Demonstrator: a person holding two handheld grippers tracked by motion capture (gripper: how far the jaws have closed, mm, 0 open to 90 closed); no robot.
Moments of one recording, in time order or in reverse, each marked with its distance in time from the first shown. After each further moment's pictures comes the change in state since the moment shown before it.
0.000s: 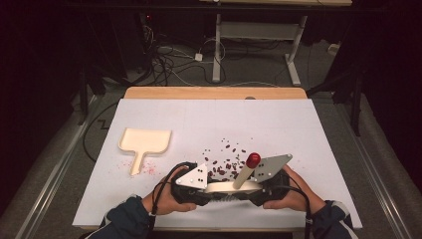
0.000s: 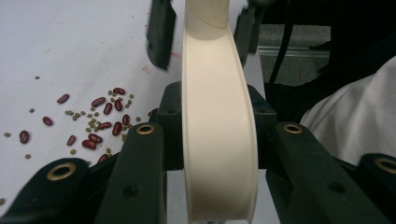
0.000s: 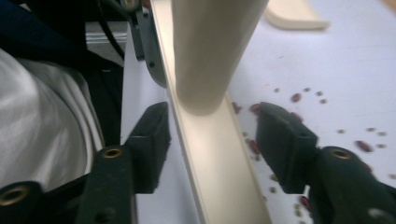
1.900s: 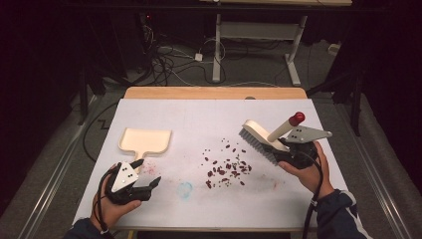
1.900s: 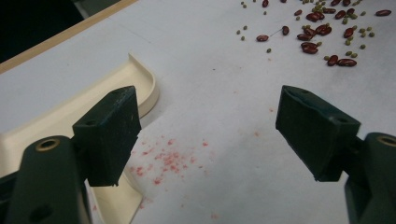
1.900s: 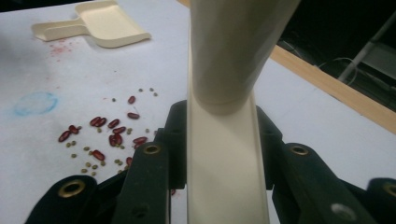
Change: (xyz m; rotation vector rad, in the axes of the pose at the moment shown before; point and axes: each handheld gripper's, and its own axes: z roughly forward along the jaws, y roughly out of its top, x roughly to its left) left arm -0.009 -0.124 -0.096 0.029 0.696 -0.340; right arm -0.059 -0.028 -0.058 -0.114 -0.515 0.274
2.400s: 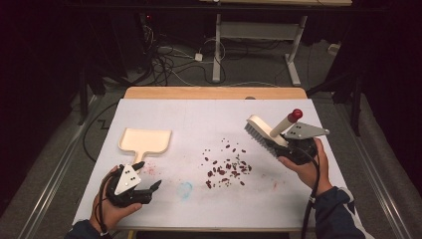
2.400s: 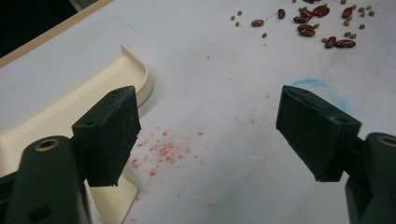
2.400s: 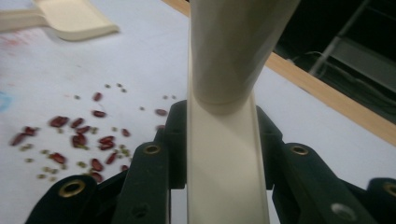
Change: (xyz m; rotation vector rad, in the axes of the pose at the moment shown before) left arm -0.004 -0.003 0.003 0.033 -0.005 0.054; right arm -0.008 -0.001 0.007 0.032 -0.110 0.000
